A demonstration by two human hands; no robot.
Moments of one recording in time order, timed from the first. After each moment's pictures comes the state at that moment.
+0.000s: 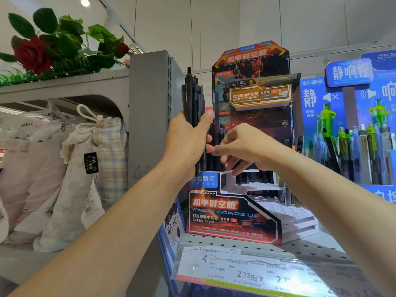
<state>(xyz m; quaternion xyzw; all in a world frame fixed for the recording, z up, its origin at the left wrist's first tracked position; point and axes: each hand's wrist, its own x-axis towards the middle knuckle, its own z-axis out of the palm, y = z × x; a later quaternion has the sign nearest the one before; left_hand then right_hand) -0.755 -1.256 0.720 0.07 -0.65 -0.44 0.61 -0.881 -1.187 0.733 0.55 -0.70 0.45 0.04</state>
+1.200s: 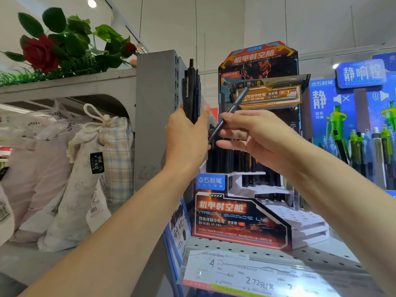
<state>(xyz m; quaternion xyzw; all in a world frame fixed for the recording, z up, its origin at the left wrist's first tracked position) -0.750 -1.262 0.722 0.06 -0.64 -0.36 0.68 -0.862 -1.173 0.741 0.57 -0.42 0.69 -0.16</state>
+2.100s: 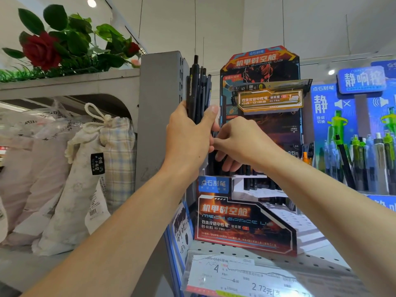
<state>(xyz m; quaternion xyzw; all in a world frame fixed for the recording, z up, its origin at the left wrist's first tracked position) -0.742 -1.264 0.722 -0.01 -0.65 -0.39 0.65 -0.847 -1.202 0.739 0.56 -0.69 0.42 0.16</state>
